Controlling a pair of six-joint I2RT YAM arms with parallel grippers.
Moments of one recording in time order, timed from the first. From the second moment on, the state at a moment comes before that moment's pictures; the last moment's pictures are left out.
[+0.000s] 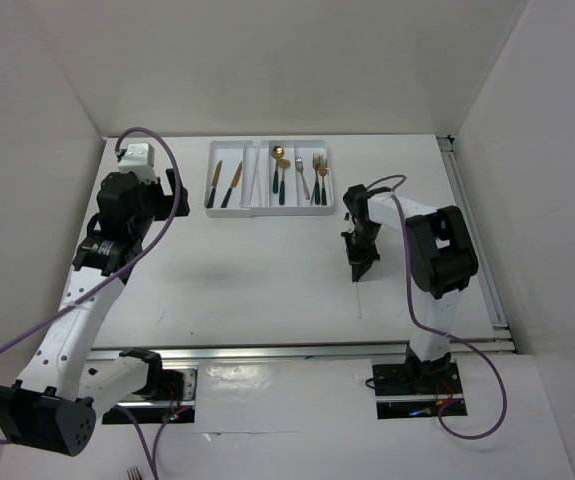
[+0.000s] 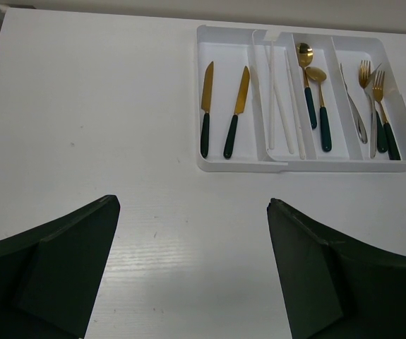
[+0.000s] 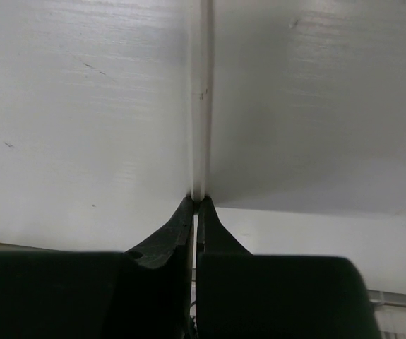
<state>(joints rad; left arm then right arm) -0.15 1.00 1.02 -0.33 -0.13 -0.16 0.30 1.95 1.26 -0.94 -0.11 0.25</state>
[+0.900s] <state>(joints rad) -0.15 1.02 1.01 -0.33 -0.05 -0.17 0.38 1.69 1.32 -0.73 -0.30 0.17</state>
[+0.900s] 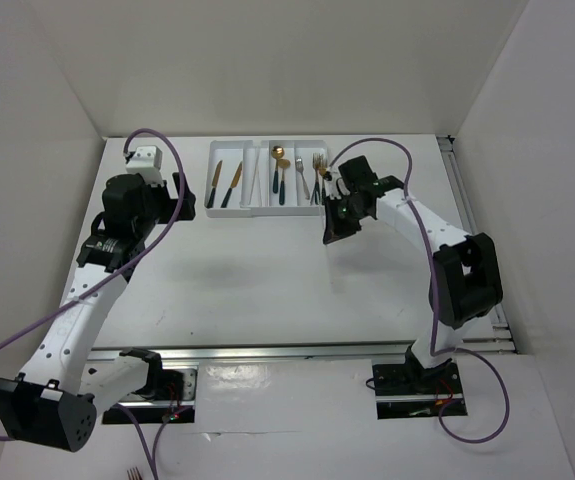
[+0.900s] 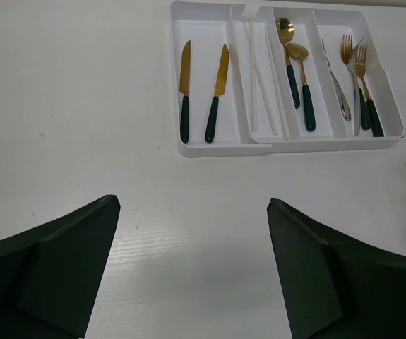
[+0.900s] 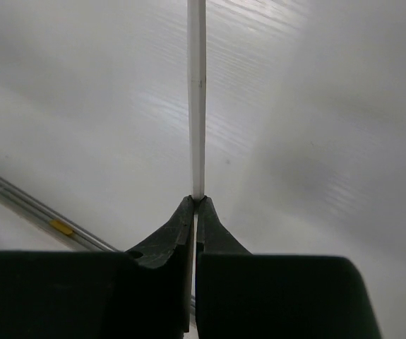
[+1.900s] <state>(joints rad) -0.15 1.01 1.01 -0.38 -0.12 -0.15 0.40 2.50 2.30 -0.33 -0.58 0.37</state>
